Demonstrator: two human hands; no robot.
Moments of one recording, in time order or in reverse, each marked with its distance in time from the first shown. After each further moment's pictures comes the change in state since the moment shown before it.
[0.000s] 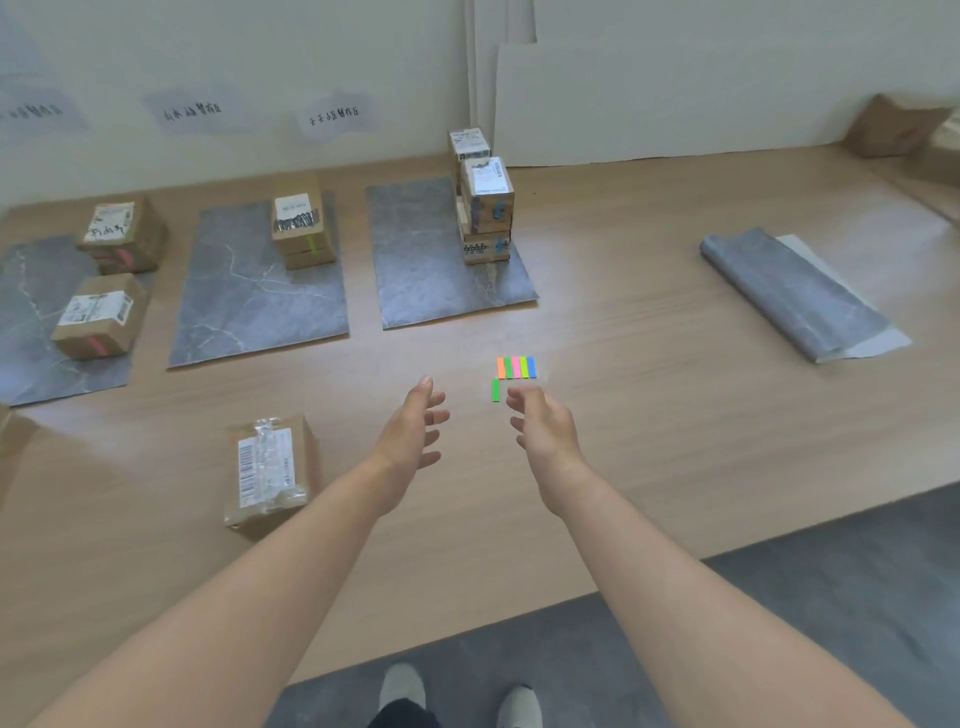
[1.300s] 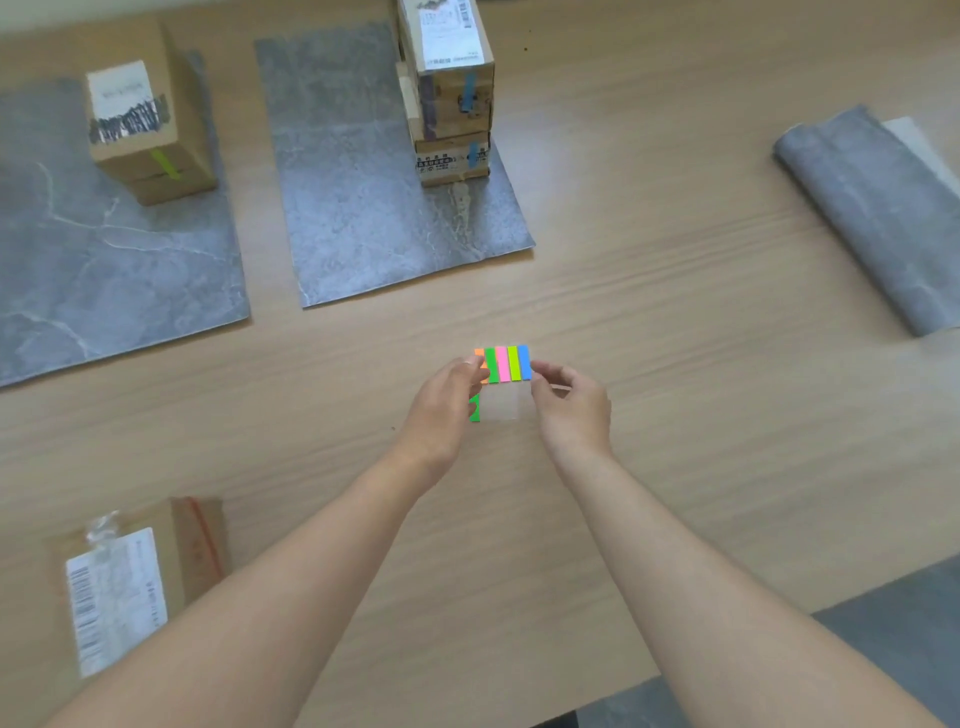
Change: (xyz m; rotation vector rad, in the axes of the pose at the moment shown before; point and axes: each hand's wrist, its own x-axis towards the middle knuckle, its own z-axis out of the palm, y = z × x) left_hand 0.199 0.007 0.083 0.068 -0.130 0.063; right_hand 0.228 0.045 -0.019 -0.245 0.246 -0.038
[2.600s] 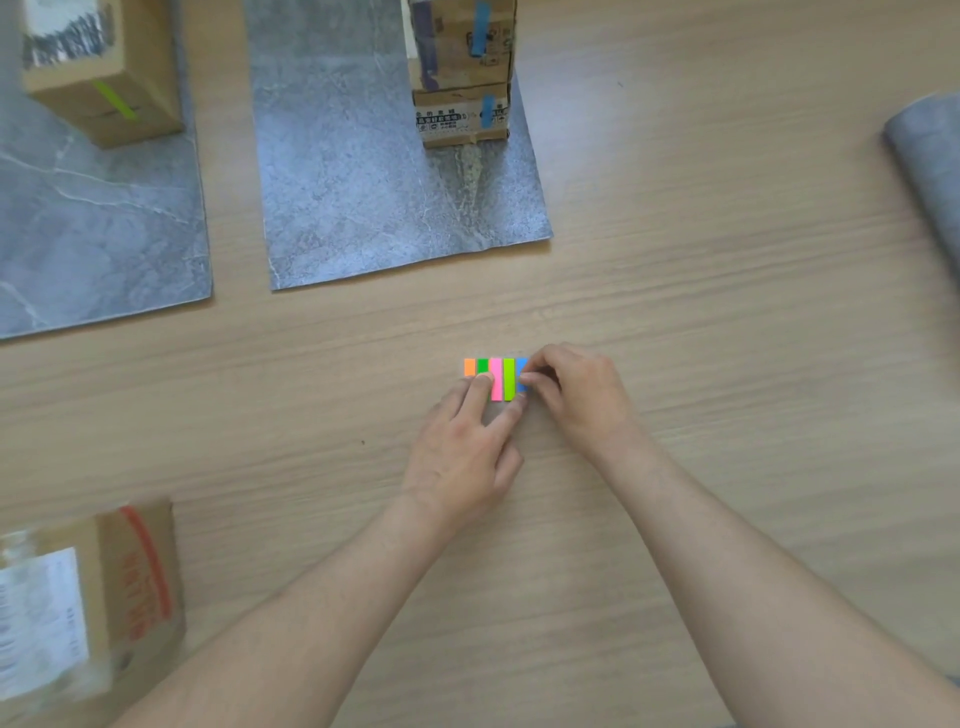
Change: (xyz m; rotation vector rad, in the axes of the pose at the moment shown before) left_hand 0.046 -0.056 0.032 1.249 0.048 0.479; right_hand 0.113 0.019 -0.012 -0.600 -0.393 -0.694
